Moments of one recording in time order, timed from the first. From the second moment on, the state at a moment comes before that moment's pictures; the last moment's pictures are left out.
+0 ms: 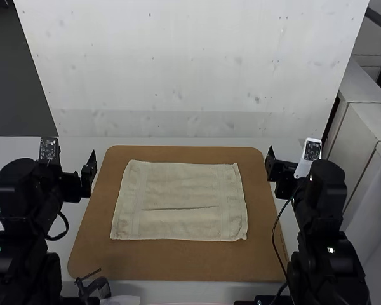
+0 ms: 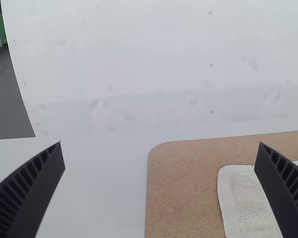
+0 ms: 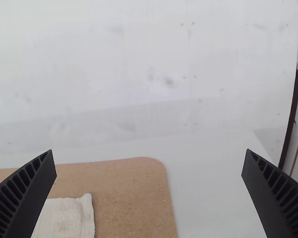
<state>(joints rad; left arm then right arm) 0.00 0.01 0.05 -0.17 -0.02 0.09 0.03 0.01 0.05 -0.16 0.07 0.09</state>
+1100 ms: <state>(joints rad) -0.03 0.33 0.29 -0.20 0.06 0.11 0.03 0.28 0.28 -0.20 0.03 0.04</state>
